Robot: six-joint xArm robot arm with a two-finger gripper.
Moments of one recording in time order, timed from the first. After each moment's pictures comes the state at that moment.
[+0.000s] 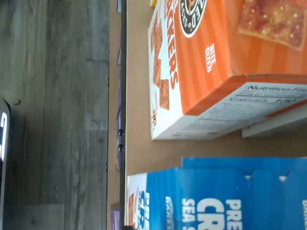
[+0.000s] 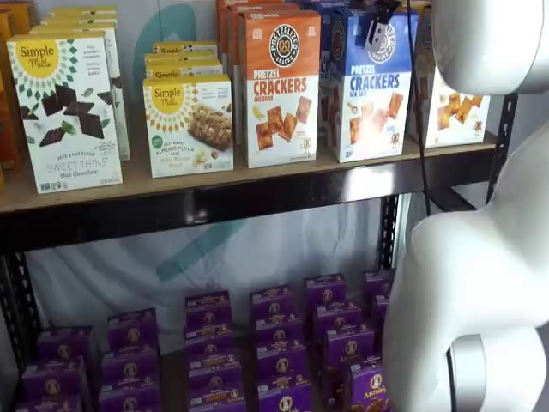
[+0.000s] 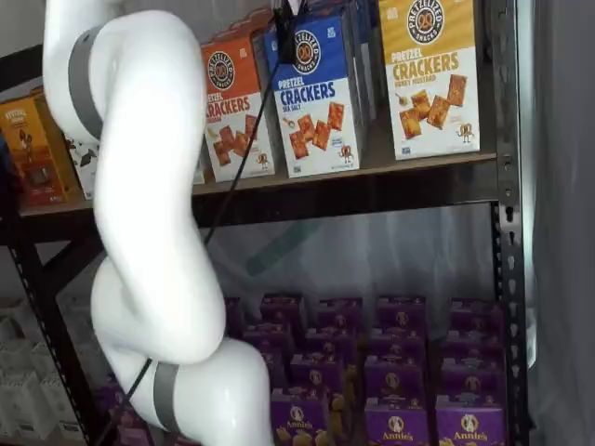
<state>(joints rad) -0.21 -0.19 -1.70 0.26 1.73 -1.70</state>
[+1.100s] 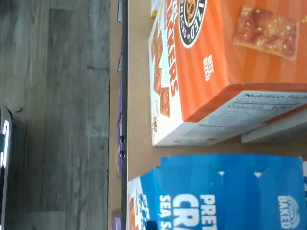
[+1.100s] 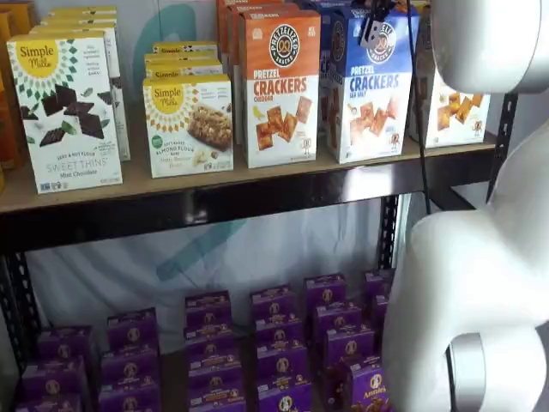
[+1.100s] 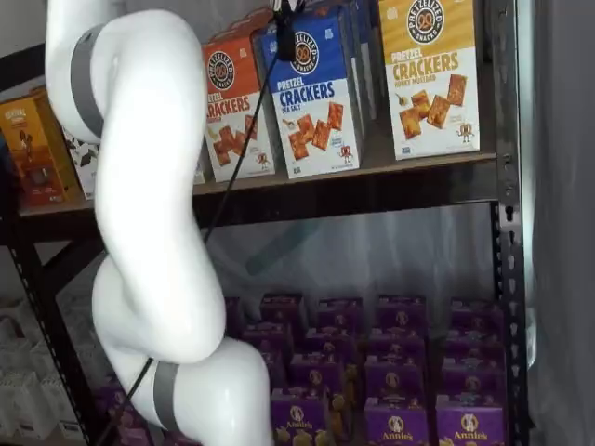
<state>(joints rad) -0.23 -0.18 -1.73 0.28 1.75 -1.70</state>
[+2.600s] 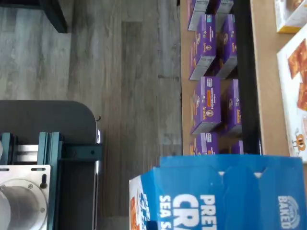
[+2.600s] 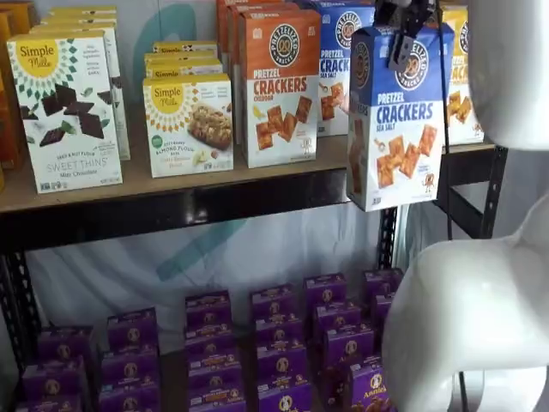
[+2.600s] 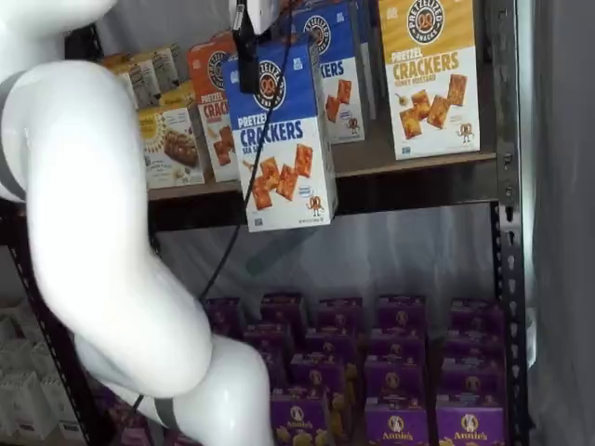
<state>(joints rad) -0.26 -0.49 -1.48 0.29 1.95 -1.71</state>
